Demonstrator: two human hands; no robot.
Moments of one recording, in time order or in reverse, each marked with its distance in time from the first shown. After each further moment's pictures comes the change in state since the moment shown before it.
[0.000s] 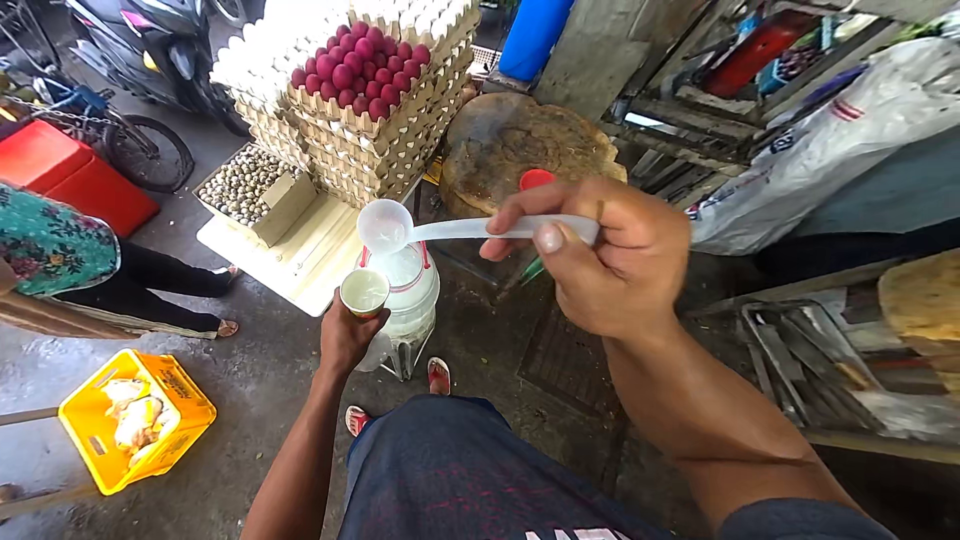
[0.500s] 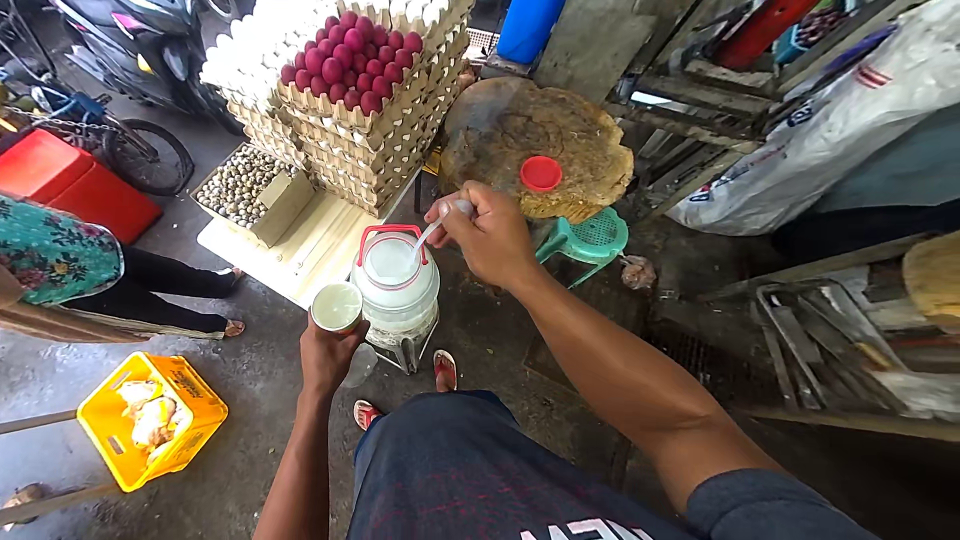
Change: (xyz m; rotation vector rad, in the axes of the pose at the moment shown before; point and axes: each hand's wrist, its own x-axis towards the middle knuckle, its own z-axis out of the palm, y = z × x) left_hand -0.026 -0.012 -0.020 -0.061 0.116 -0.004; right_hand -0.007 0.091 0.046 -0.022 0.068 0.518
